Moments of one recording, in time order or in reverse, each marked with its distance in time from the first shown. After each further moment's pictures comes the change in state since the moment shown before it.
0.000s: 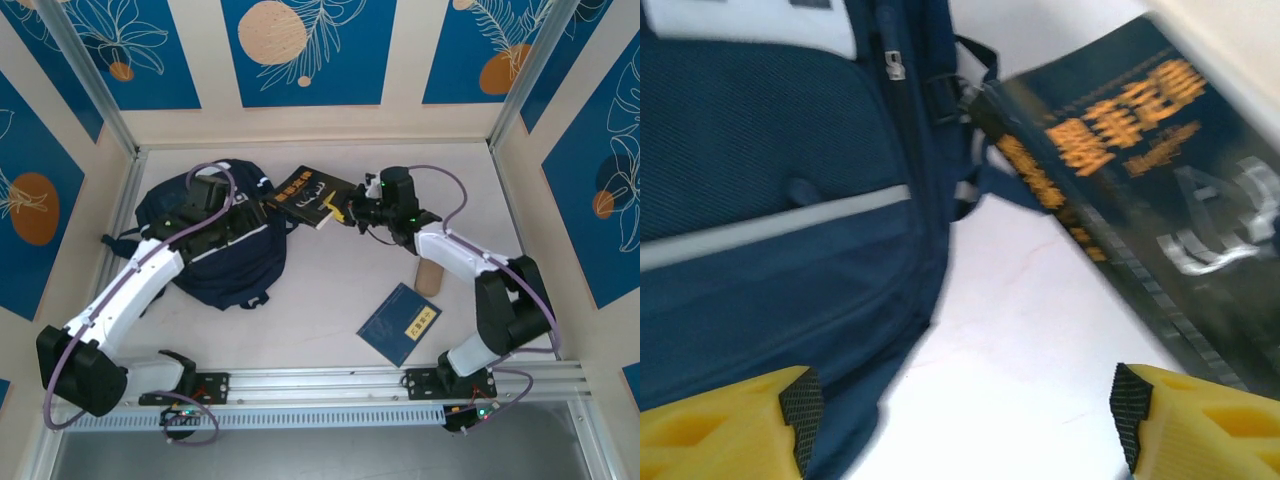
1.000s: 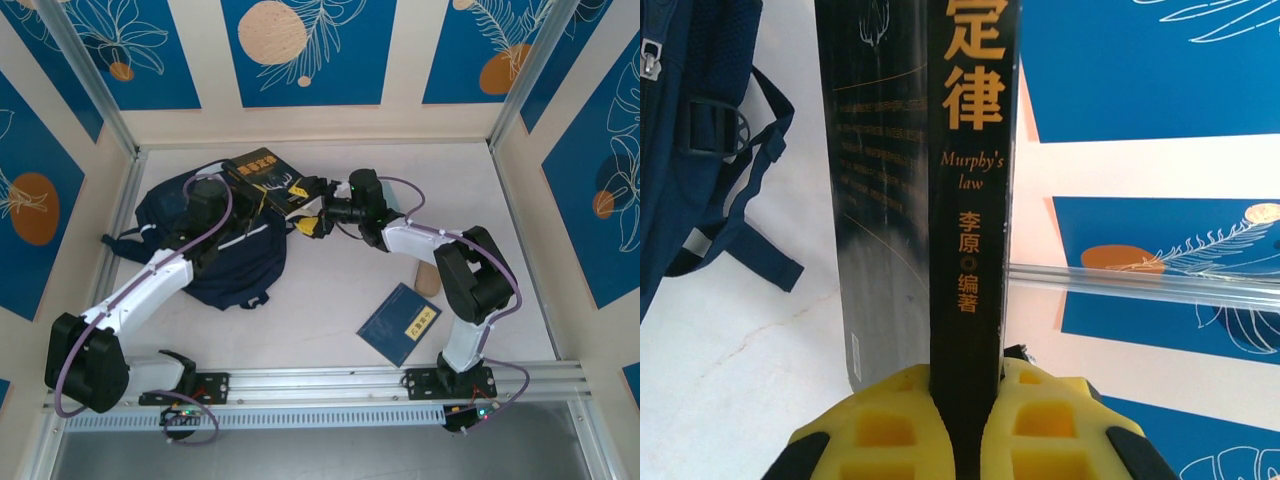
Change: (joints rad) left arm 0.004 0.006 -0.251 0.739 0.084 -0.650; right arm 0.117 0.274 0.090 0.383 -0.101 0.468
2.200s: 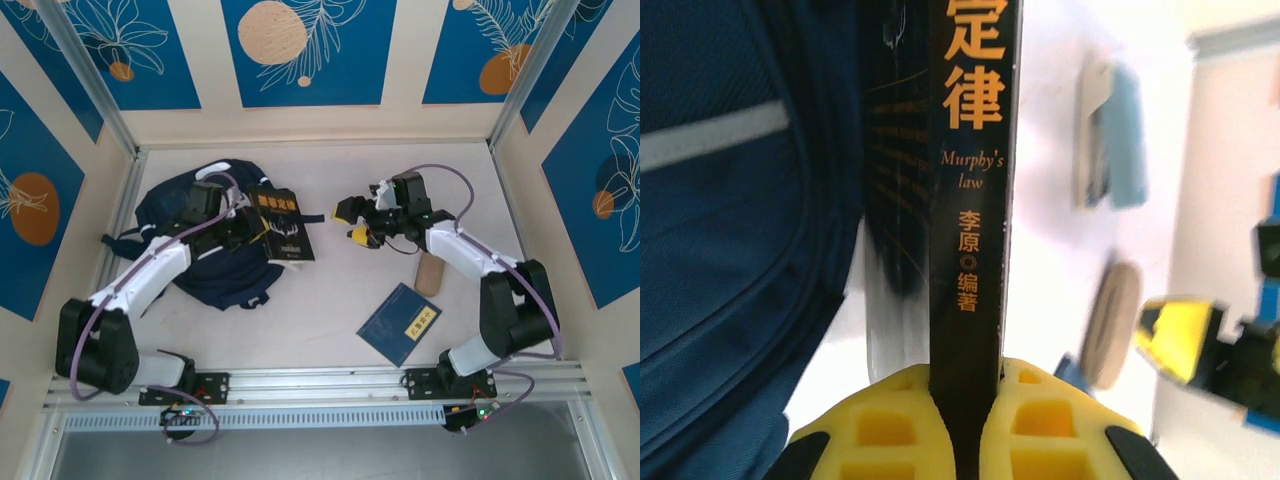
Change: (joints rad) left arm 0.118 0.068 0.060 -0.377 0.350 0.554; right arm -0.202 -0.298 -0.112 -0.630 -0.083 -0.818
